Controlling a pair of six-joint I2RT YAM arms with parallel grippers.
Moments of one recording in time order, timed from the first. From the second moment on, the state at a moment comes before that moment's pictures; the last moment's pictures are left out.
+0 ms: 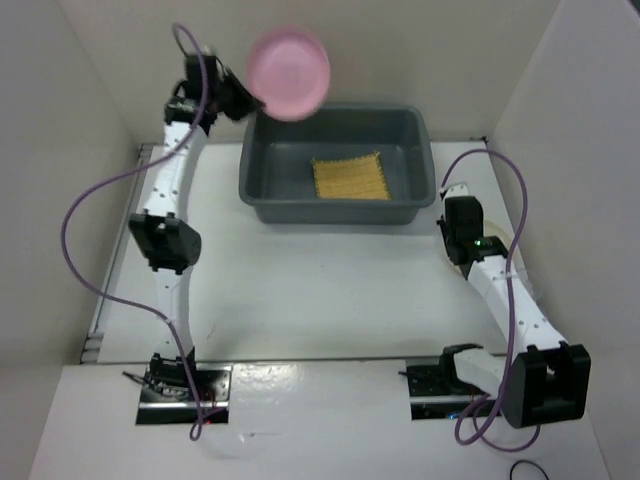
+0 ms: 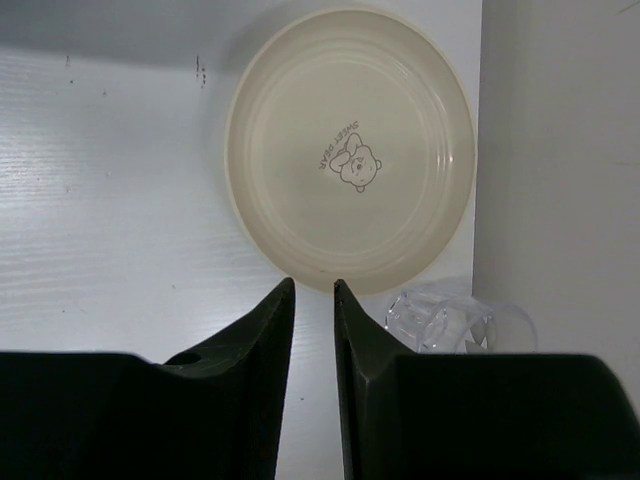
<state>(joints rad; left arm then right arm) -0.07 2.23 2.56 -0.65 0.22 -0.83 0.11 1.10 0.83 -0.52 0.42 -0.19</state>
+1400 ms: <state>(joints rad) -0.33 2.88 3.10 -0.92 0.47 -0.81 0.11 1.12 0.79 -0.49 0.37 -0.25</state>
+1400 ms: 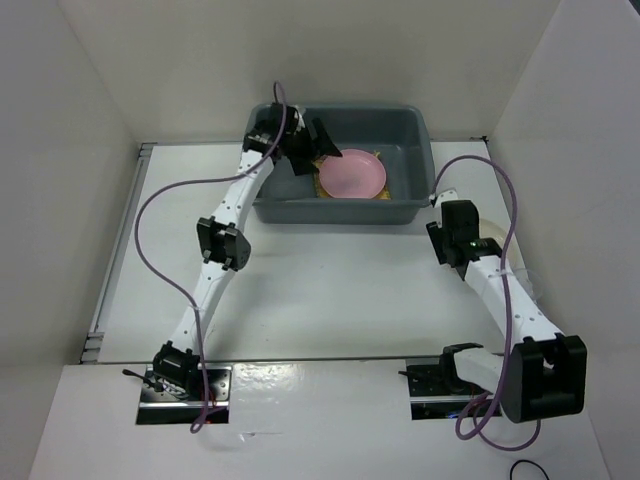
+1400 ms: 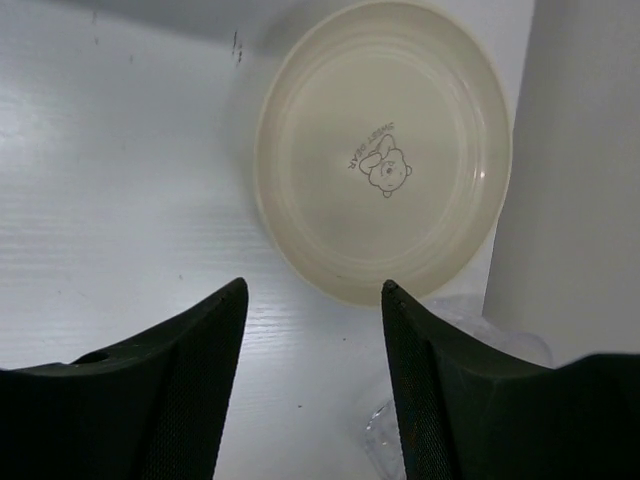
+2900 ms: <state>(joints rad) -0.49 2.28 3.02 -1.37 -0.03 -0.45 -0.09 1.34 1.33 -0.60 0.05 -0.54</state>
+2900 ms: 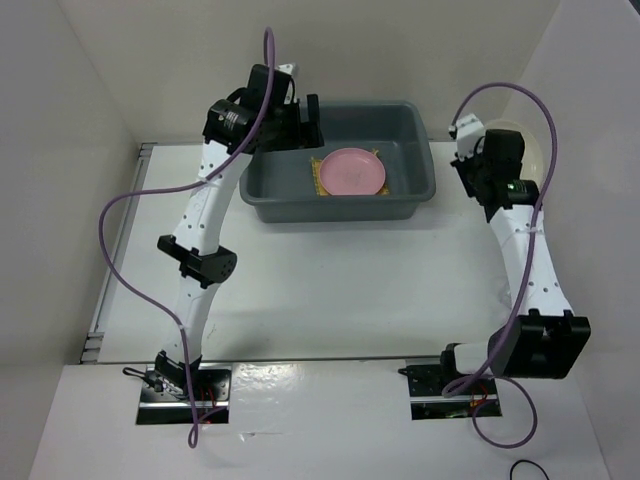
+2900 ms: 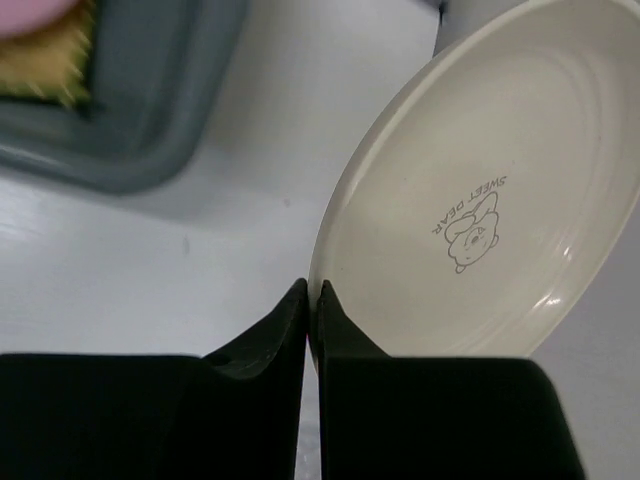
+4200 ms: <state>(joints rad) 0.07 1.21 1.35 -1.11 0.01 -0.61 0.43 2.73 2.95 -0.95 -0.08 -0.61</state>
